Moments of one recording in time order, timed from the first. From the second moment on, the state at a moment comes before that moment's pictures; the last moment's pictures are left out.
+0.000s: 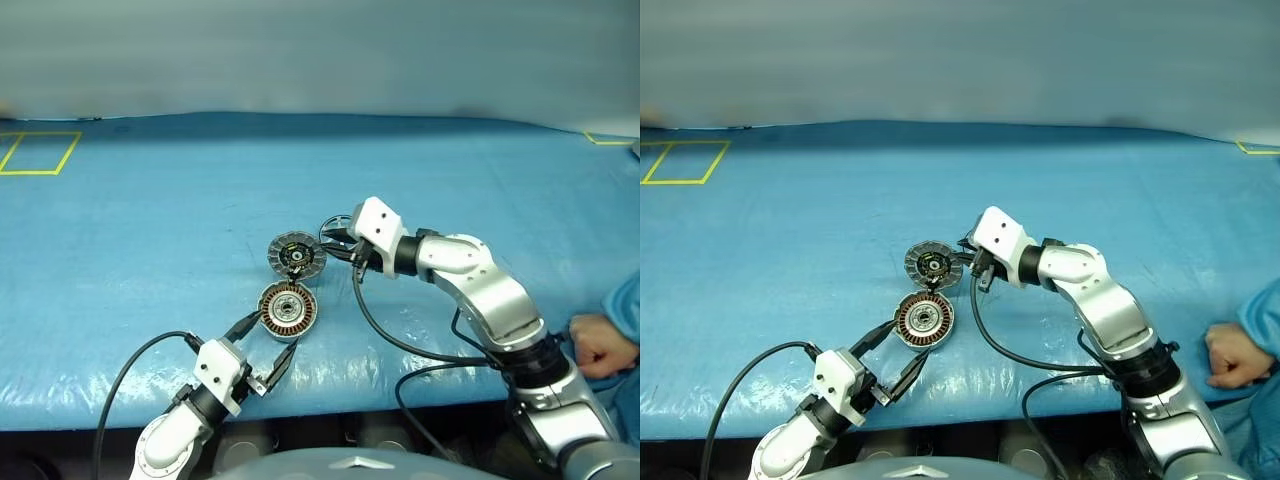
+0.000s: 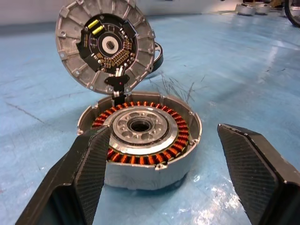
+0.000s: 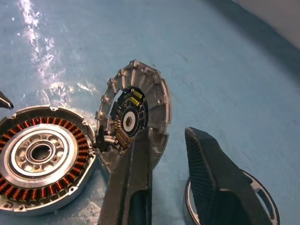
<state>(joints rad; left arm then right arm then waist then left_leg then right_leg) 0.55 0.32 -0.21 -0.39 -0.14 -0.21 -0.48 -0.51 -0.53 0.35 -0.30 0.16 0.63 0.74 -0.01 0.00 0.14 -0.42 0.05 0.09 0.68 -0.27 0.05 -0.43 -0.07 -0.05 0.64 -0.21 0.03</state>
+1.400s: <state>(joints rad) 0.59 0.32 -0.28 -0.40 -0.16 -0.25 -0.48 -0.67 -0.56 0.38 -0.10 0.07 0.69 0.94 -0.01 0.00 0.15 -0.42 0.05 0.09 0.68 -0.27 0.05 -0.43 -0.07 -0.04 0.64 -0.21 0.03</state>
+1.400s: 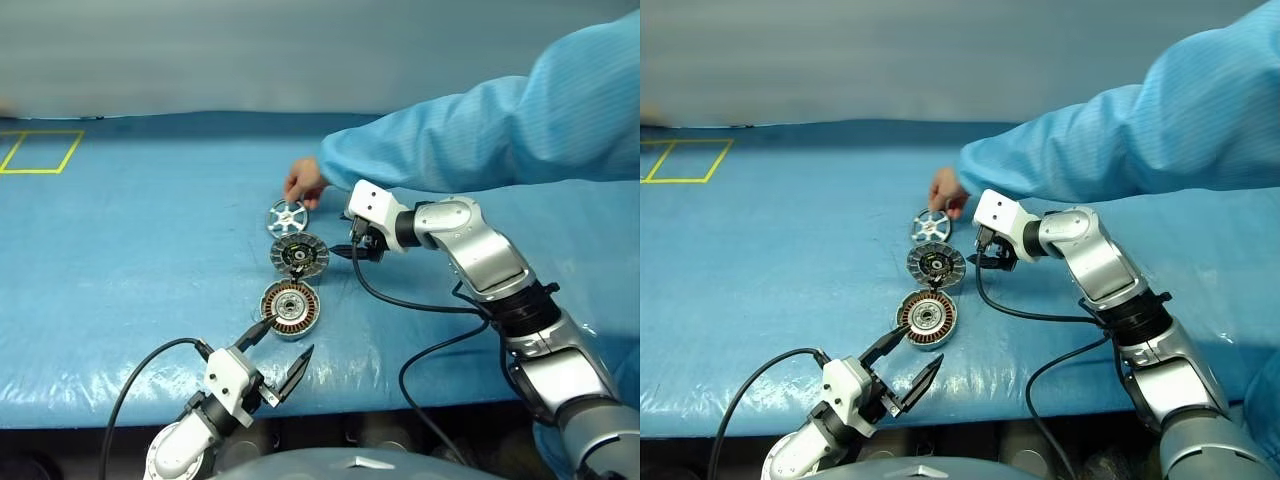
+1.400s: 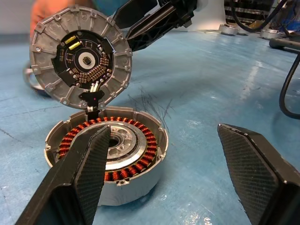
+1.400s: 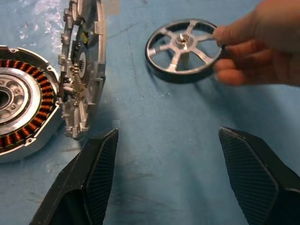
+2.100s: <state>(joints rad) 0.56 0.31 -0.29 -0.41 -0.16 -0.25 -0.47 -0.77 -0.34 0.40 -0.33 0.25 0.86 0.91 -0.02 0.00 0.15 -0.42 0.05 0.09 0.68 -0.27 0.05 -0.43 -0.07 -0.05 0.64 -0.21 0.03</state>
